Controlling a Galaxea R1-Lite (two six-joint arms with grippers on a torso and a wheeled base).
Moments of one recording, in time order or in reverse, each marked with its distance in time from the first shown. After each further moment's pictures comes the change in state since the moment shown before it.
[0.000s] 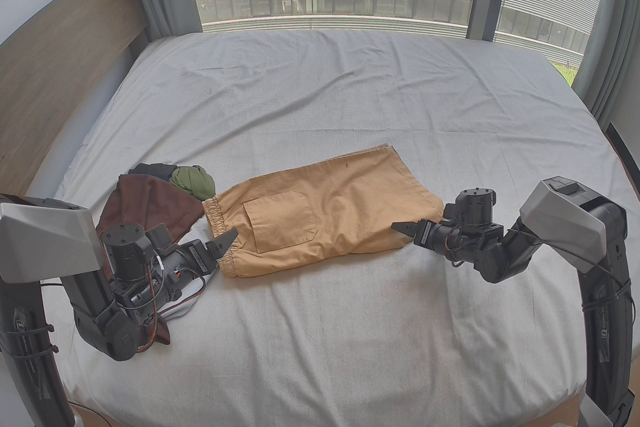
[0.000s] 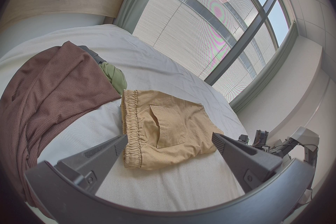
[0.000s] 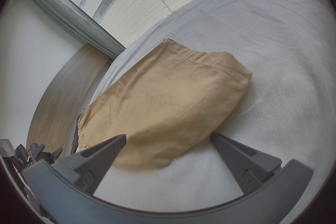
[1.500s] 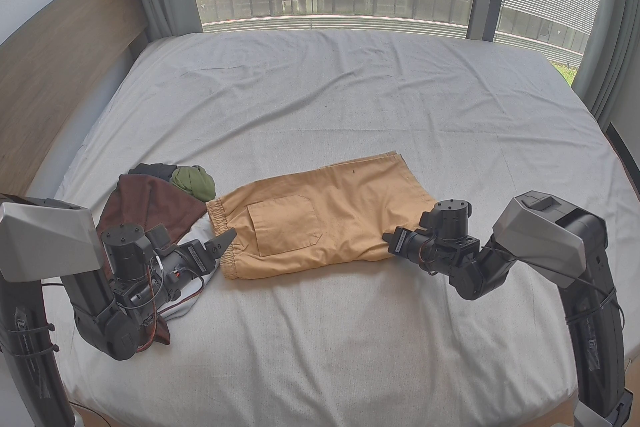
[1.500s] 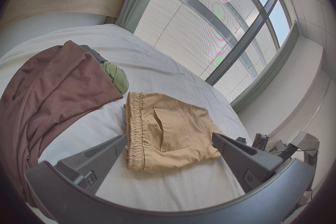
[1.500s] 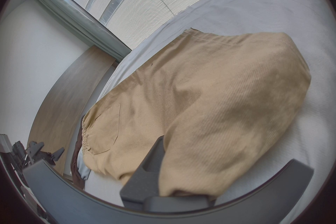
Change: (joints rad) left arm 0.009 0.008 -0.003 0.000 -0.001 -0.002; right arm 0.103 0.074 -0.037 -0.113 -0.075 0.063
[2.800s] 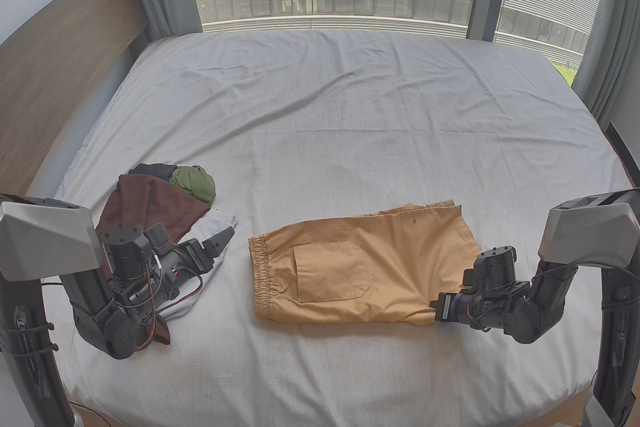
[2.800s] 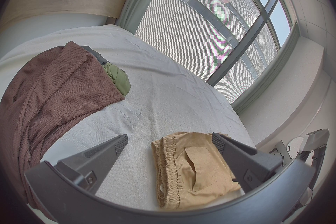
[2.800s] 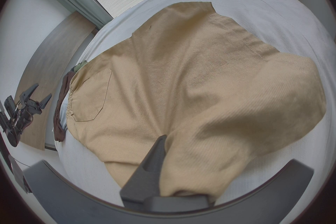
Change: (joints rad) left arm 0.009 0.000 -0.002 0.000 0.000 0.000; right arm -0.033 -0.247 0.690 -0.088 -0.075 -0.174
